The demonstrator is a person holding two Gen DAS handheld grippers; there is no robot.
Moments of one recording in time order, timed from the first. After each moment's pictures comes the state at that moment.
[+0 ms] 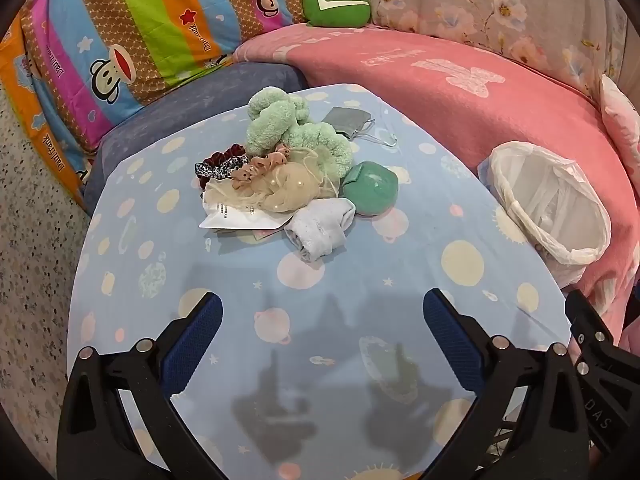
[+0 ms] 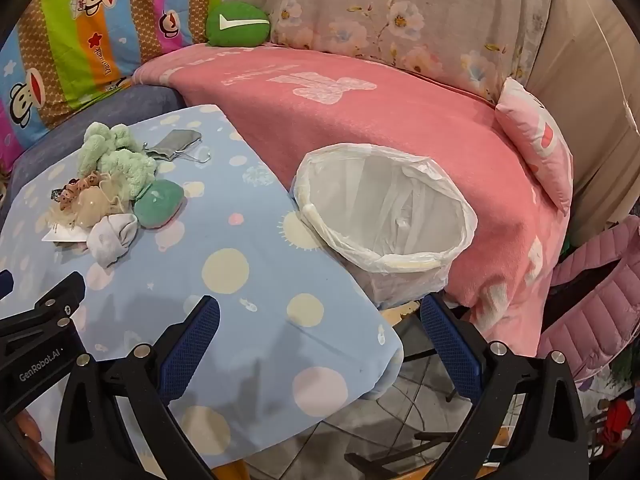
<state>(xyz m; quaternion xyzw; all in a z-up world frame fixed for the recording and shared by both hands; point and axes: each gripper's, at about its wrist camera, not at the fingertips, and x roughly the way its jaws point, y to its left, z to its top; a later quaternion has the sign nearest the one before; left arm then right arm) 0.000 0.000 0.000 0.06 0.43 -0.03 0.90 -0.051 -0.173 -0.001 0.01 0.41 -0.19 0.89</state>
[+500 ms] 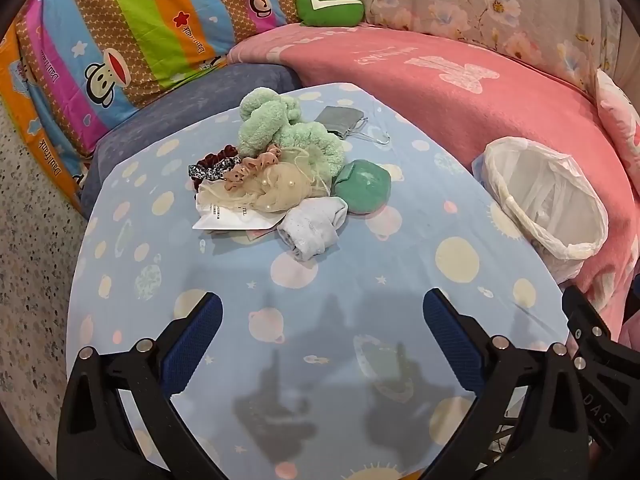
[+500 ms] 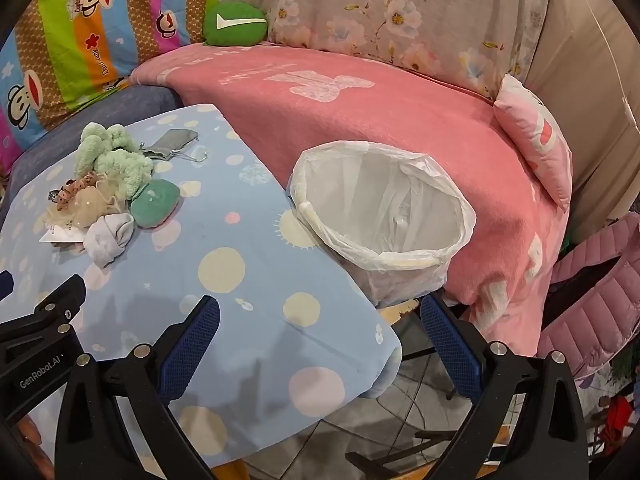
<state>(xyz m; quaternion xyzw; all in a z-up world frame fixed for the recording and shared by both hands) 0.005 -0.004 -0.003 0.07 0.43 -0.04 0.90 -0.052 -0.170 0.000 0.01 0.41 -0.19 0.89</state>
